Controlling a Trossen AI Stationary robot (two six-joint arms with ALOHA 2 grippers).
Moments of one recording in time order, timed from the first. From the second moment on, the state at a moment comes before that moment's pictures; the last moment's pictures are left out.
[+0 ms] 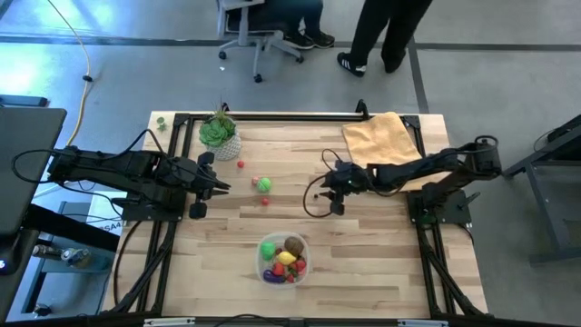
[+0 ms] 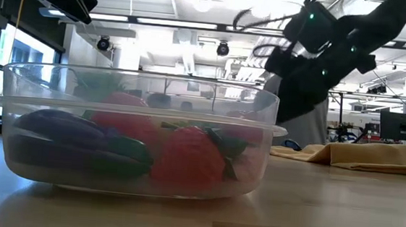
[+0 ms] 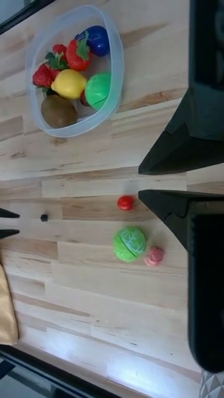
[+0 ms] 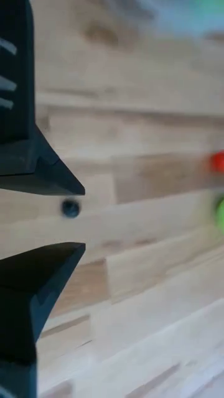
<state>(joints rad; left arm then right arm) -0.01 0.72 0.75 -0.76 -0.12 0.00 -0.09 1.48 0.60 0.15 0.02 0.04</state>
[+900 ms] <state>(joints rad) -0.01 0.72 0.75 -0.76 -0.12 0.00 -0.09 1.71 0.60 0.31 0.01 0.11</state>
